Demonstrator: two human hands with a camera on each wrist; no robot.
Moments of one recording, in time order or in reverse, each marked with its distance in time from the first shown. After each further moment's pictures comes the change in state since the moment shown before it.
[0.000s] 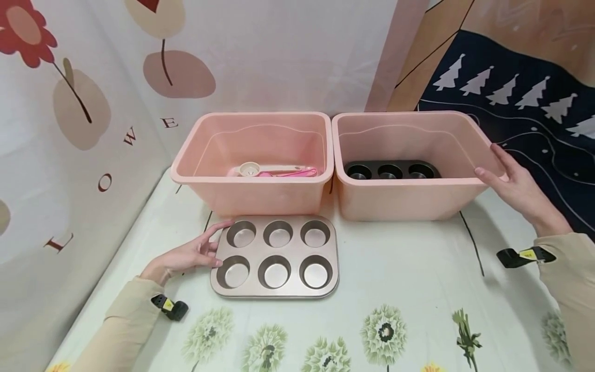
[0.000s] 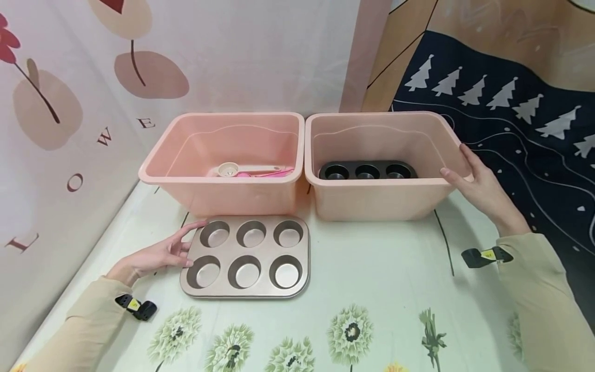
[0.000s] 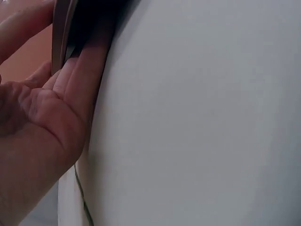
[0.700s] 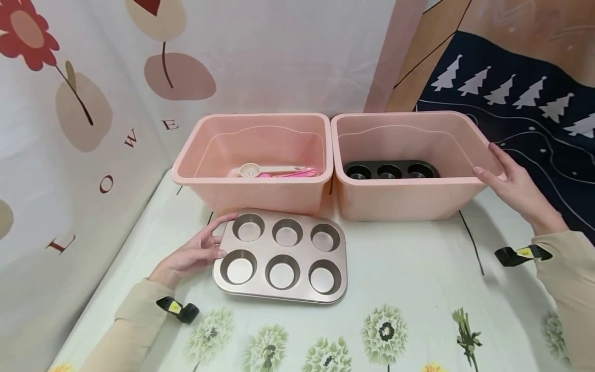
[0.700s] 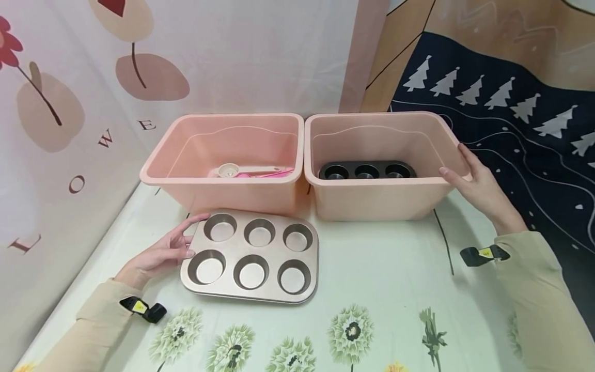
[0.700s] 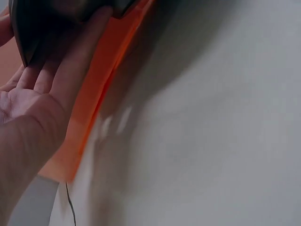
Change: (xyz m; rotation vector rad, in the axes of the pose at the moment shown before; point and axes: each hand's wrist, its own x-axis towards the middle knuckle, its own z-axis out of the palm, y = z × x) left_hand 0.015 0.008 0.019 -0.246 -0.008 0.183; right_hand -0.001 0.001 0.000 0.016 -0.003 0.003
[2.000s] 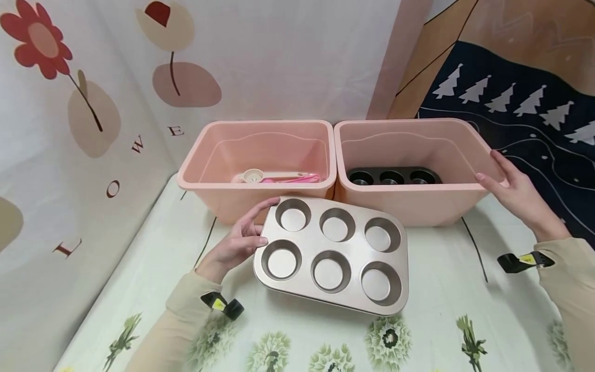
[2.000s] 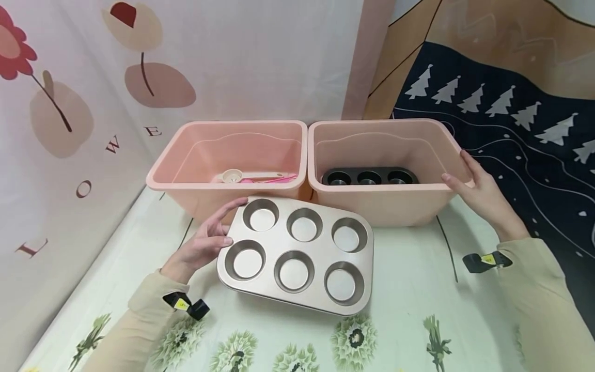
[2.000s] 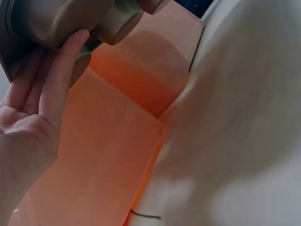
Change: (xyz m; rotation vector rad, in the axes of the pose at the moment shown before) left_hand 0.077 0.011 0.074 -0.034 0.013 0.193; right_hand -0.003 0.001 0.001 -0.004 0.011 -0.007
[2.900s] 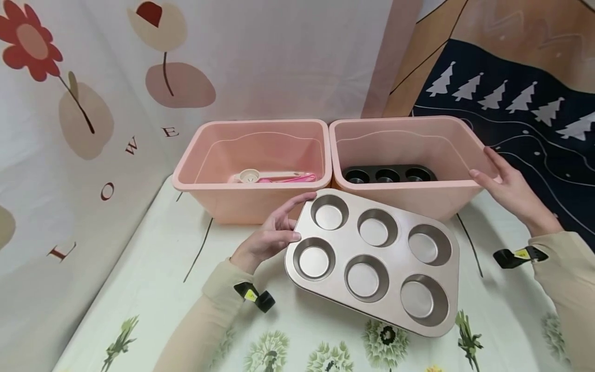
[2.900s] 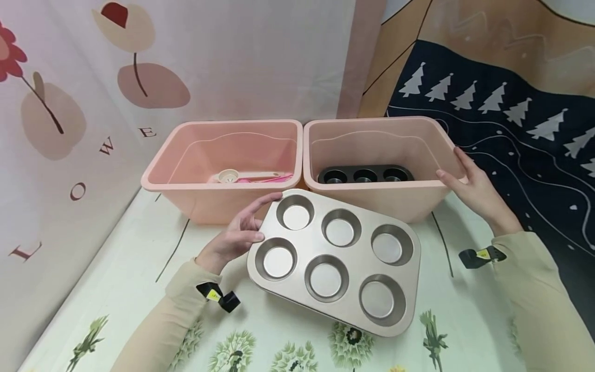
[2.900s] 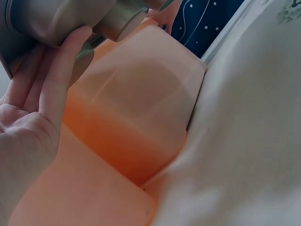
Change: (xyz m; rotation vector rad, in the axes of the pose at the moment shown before) left_hand 0.057 -0.022 0.035 -0.047 -0.134 -0.001; right_hand 0.001 0.000 -0.001 0.006 0.030 -0.055
